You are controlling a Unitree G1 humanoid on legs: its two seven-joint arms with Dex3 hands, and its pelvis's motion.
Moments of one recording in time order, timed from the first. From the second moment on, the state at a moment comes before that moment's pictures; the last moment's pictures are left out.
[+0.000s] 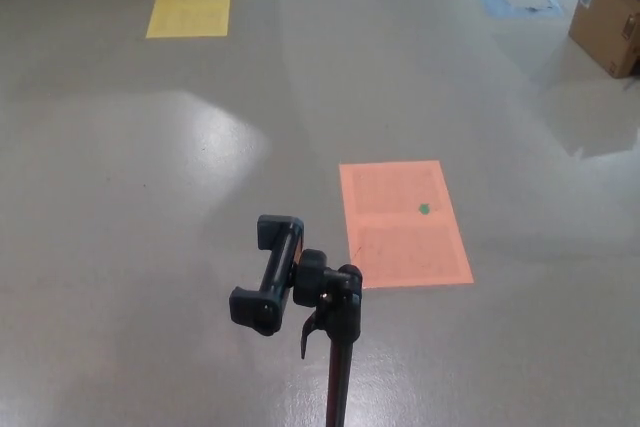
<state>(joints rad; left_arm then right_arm) 0.64 0.28 0.15 0.38 -0.06 -0.32 -0.14 0.67 -0.34 0.03 0.33 -0.23 -0.29 0.00</state>
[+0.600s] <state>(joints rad) 0.77 0.24 0.24 0.17 -0.16 -0.55 -0.22 0.76 -0.37 0.03 0.06 -0.21 -0.48 0.01</state>
